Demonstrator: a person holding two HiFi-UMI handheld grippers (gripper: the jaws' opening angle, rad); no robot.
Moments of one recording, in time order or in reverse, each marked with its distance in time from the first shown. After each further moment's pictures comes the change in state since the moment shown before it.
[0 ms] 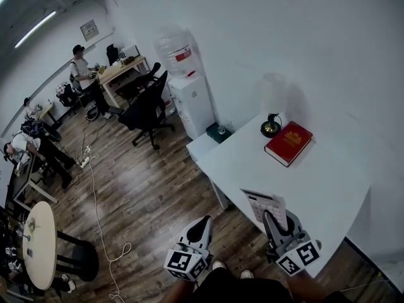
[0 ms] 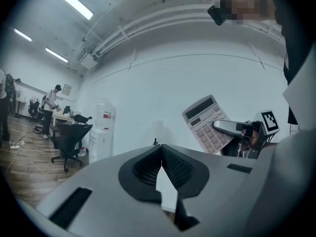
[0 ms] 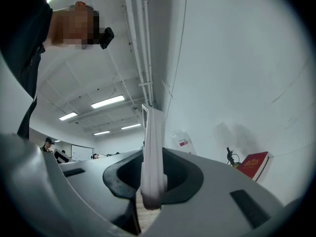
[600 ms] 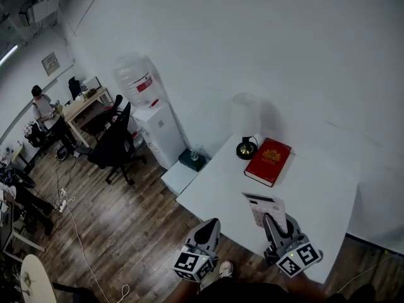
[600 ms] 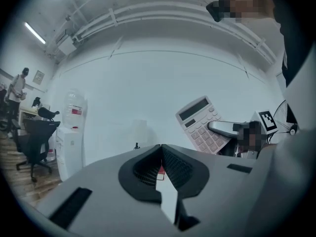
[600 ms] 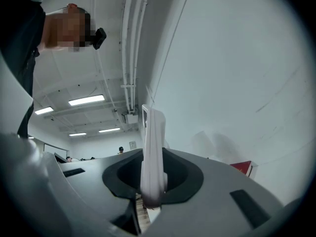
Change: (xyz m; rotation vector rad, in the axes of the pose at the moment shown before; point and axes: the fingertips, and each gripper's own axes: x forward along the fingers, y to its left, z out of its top) left arm 0.151 0.009 0.012 0.019 0.009 -0.313; right arm 0.053 -0.087 0.010 -0.019 -0.082 -0.255
